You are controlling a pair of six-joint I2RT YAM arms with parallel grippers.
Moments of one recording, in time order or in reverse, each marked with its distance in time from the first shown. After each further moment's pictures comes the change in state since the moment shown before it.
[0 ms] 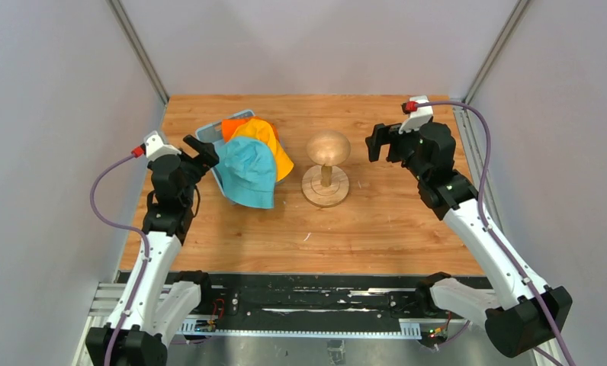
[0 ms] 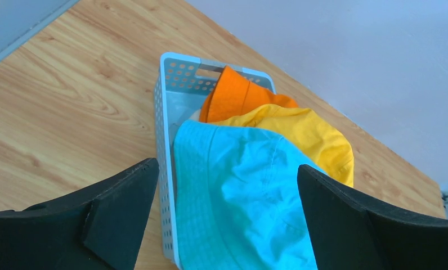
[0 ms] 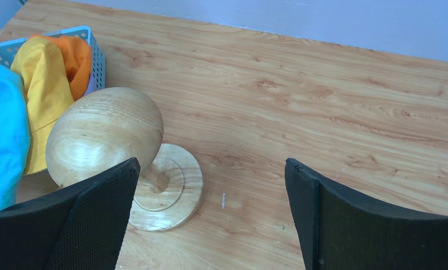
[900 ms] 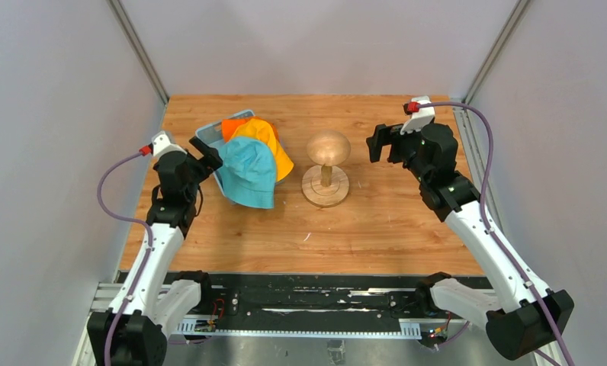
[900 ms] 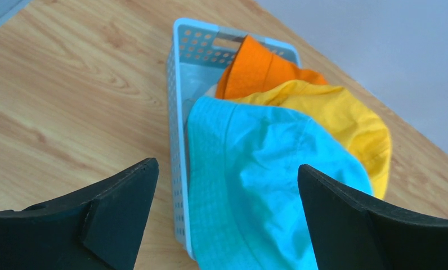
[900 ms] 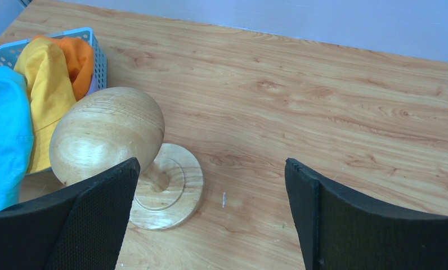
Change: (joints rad) left arm 0.000 0.049 -0.005 -0.024 0.014 -0.004; right arm 0.000 -0.019 0.000 -0.012 0.000 0.002
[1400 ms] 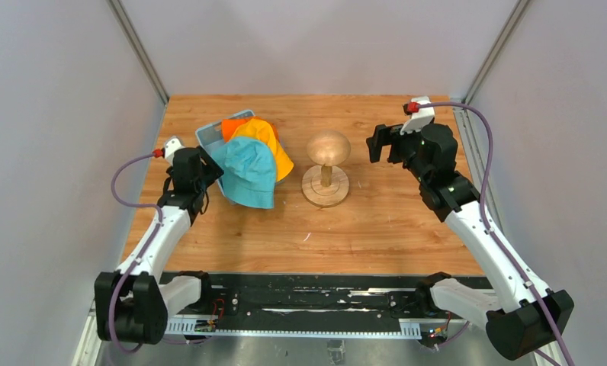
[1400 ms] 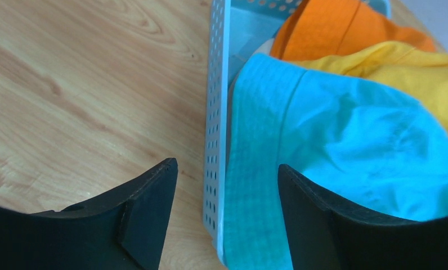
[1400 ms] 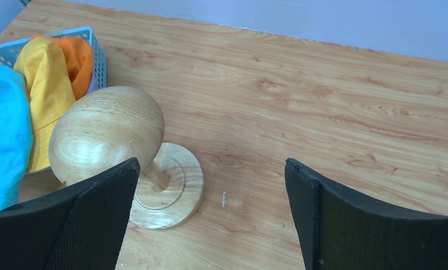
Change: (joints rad) left arm 0.000 0.186 -0.011 -0.047 -0.065 -0.050; right arm 0.000 0.000 -0.002 0.000 0.000 0.000
